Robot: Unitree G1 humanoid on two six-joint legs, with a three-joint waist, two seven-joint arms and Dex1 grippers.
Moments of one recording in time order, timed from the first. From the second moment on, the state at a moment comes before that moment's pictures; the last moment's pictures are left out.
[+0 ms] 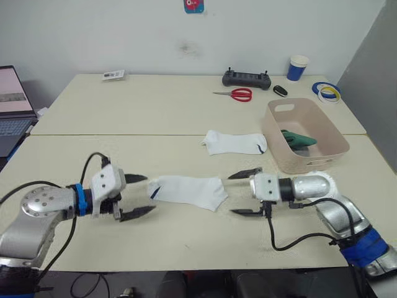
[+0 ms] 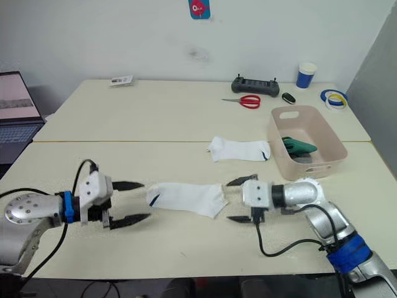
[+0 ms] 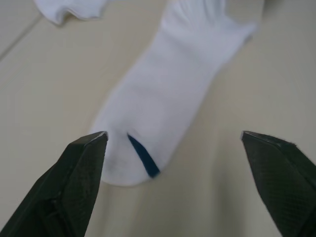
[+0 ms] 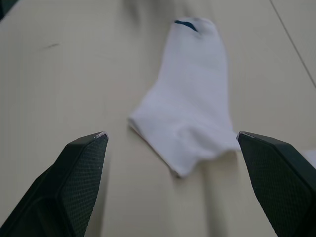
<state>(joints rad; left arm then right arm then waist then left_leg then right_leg) -0.02 0.94 0.09 -0.06 -0.30 0.01 -1.21 -0.43 -0.61 0.41 -0.12 0.06 -0.01 1.11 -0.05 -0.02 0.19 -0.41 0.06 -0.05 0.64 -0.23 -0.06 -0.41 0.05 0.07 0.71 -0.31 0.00</state>
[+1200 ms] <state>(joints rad) -0.07 0.92 0.01 -0.12 -0.33 0.06 -1.28 -0.51 -0.53 0.40 -0.15 0.14 0.22 1.19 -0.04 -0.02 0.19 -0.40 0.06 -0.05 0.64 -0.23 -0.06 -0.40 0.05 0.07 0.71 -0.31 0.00</state>
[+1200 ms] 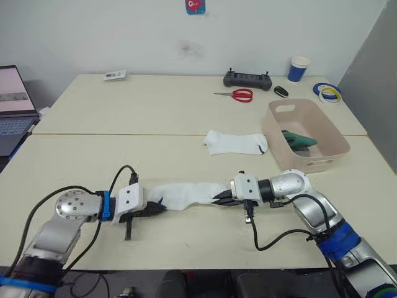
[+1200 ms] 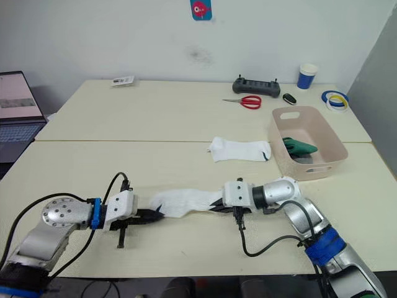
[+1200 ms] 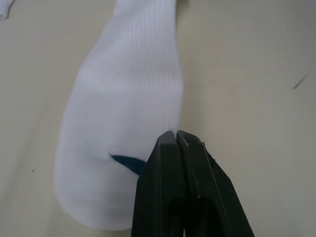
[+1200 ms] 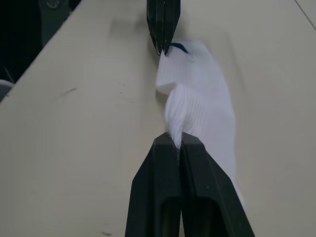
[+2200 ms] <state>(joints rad) -0.37 0.93 -0.17 0.07 -0.19 0.15 -1.35 -0.57 -0.57 0.40 -0.09 0.36 0.61 1.16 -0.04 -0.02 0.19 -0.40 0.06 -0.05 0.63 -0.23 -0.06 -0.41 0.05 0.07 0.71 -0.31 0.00</state>
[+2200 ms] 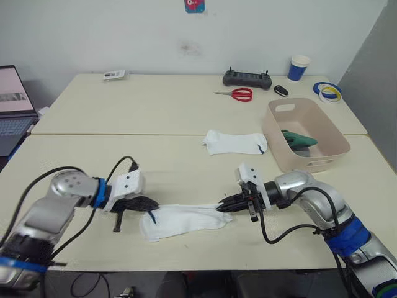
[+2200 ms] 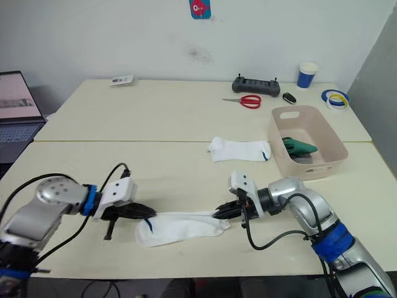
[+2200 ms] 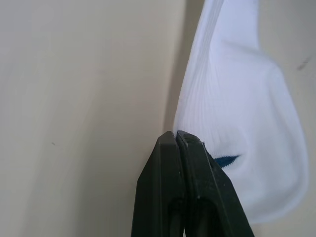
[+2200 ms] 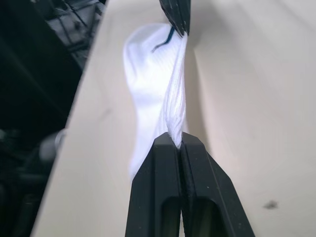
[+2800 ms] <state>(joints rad) -0.48 0.81 -0.17 0.17 -0.06 0.02 -1.19 -0.65 -0.56 0.37 0.12 0.17 0.45 1.08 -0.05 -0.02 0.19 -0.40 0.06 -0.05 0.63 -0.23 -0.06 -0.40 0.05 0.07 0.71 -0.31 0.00</state>
